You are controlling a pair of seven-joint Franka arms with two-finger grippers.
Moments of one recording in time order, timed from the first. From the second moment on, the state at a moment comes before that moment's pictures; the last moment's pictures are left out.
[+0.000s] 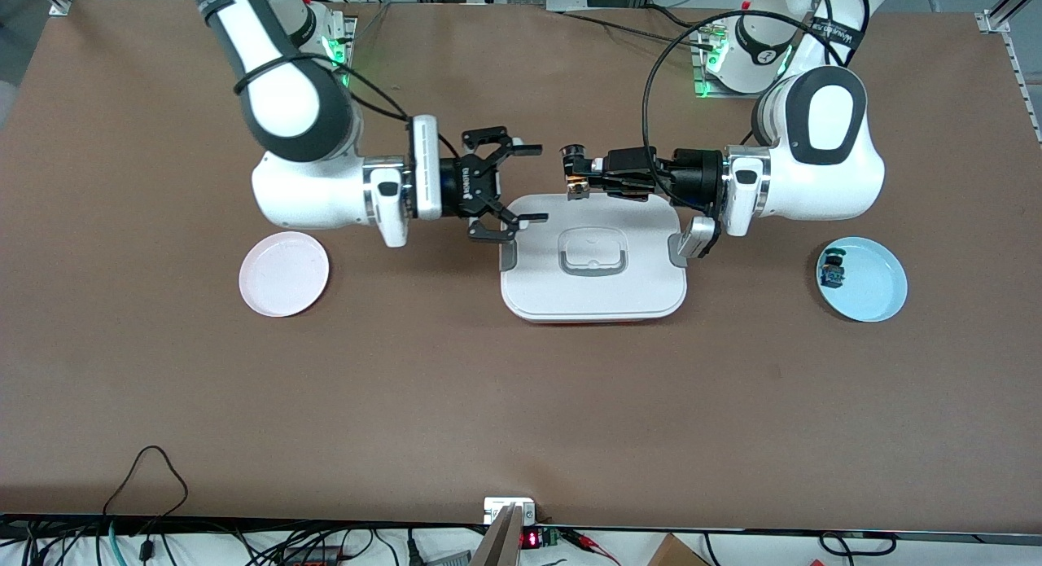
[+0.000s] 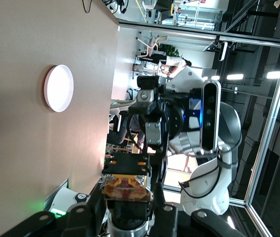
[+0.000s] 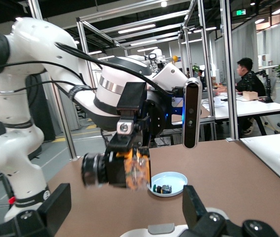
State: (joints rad) left arm 0.06 0.19 -0.40 -1.94 -1.51 1.88 0.38; right arm 0.44 0.39 0.04 -1.68 1.63 1.93 -1.89
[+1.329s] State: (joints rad) left arm 0.20 0.18 -0.40 -1.69 -0.33 1.56 0.43; right arm 0.37 0.36 -0.29 -1.69 0.96 1.50 -1.05
